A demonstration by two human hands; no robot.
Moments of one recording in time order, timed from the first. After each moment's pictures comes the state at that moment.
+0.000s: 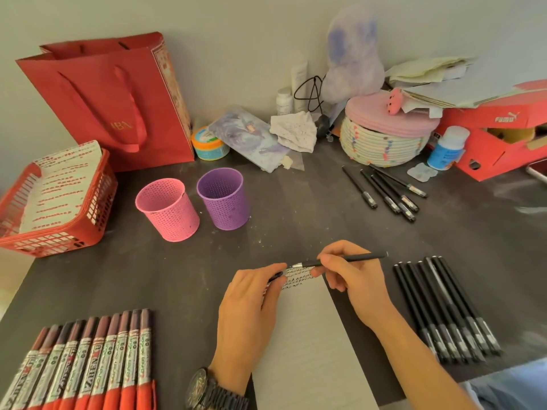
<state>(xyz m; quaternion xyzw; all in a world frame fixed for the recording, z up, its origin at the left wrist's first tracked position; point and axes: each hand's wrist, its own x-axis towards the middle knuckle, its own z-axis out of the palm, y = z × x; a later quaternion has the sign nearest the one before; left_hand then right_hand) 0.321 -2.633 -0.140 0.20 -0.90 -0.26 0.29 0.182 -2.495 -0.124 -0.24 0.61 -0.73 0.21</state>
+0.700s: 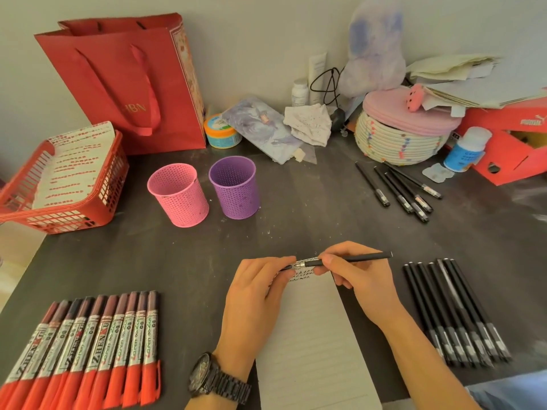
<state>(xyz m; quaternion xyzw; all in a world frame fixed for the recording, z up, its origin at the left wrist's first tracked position) 0.322 -2.635 -0.139 0.18 -0.89 -0.27 0.31 0.183 -2.492 -0.122 -0.31 0.65 -0.66 0.21</state>
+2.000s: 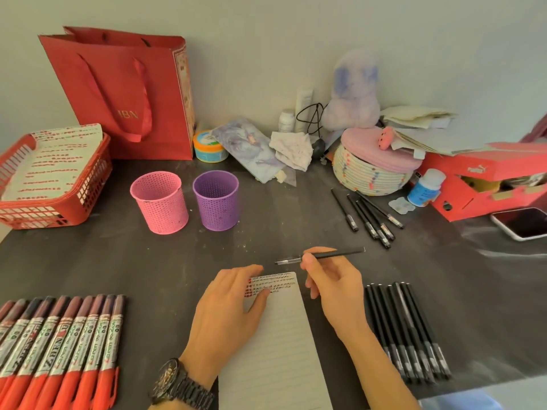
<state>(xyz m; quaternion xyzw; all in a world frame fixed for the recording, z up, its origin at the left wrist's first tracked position) 0.320 -2.633 -0.146 0.22 -0.92 -0.23 0.25 0.188 -2.487 -0.106 -0.22 0.68 -0.68 0.14</state>
